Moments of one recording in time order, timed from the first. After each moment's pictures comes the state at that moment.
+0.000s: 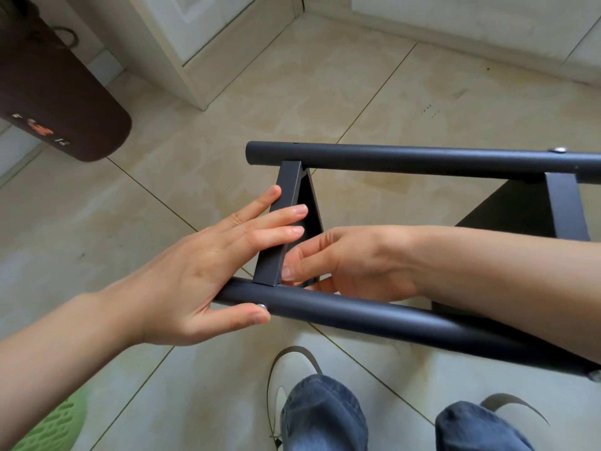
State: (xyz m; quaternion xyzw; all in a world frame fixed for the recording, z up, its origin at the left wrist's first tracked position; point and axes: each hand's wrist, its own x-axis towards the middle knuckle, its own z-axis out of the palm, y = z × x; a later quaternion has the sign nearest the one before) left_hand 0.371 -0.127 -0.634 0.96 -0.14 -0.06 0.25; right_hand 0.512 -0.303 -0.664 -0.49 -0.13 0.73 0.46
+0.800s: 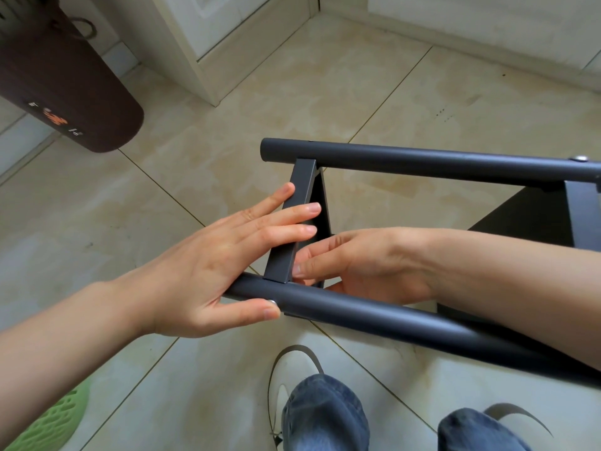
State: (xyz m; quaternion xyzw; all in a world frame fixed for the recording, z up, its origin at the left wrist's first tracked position) left_hand 0.371 -0.128 -0.633 0.96 -0.13 -0.07 0.25; right_hand 0.512 -0.305 -0.657 -0.49 -0.11 0.75 0.44
